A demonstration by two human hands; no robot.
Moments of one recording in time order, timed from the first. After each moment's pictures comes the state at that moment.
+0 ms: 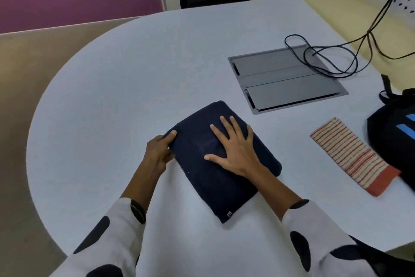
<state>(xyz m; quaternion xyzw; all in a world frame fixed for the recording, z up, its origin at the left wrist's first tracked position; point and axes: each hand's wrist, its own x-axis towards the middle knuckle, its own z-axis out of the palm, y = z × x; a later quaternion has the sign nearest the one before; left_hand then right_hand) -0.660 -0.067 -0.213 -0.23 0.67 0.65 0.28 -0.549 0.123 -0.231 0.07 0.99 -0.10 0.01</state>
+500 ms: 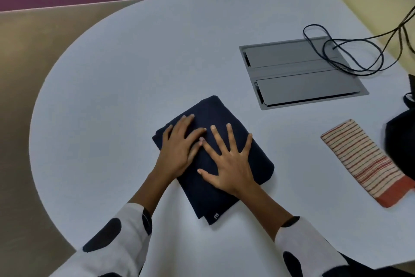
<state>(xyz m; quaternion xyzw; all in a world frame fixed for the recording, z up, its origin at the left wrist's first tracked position) -0.625 -0.061 -0.244 0.34 0.92 0.20 -0.03 -0.525 0.094 -0.259 0.01 1.00 -0.03 -0.03</state>
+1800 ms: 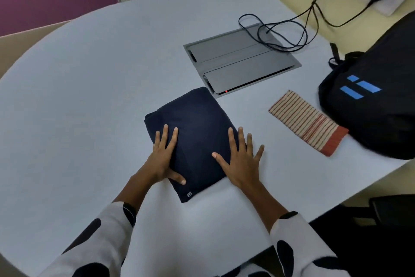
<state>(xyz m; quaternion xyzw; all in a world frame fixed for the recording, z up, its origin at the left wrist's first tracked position) -0.598 -0.014 -0.245 0.37 0.86 0.14 0.32 -0.435 0.164 -0.276 0.34 0.93 -0.15 0.06</state>
